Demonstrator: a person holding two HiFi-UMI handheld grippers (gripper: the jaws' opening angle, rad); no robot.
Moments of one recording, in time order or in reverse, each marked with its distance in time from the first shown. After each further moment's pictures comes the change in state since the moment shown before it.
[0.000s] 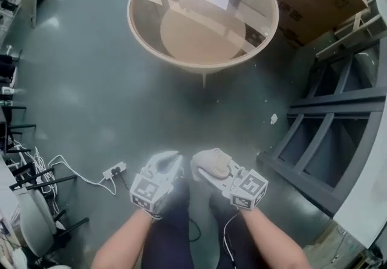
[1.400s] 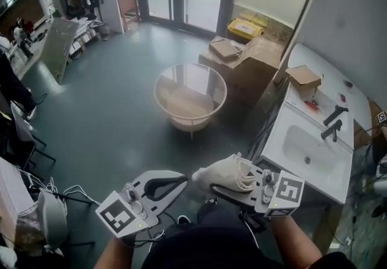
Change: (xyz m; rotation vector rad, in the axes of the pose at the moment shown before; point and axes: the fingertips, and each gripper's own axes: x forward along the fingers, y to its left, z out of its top) left arm -0.527 -0.411 0.380 0.398 -0.465 -0.322; right arm -0.250 0.627 0.307 -0.533 -0.202 0.231
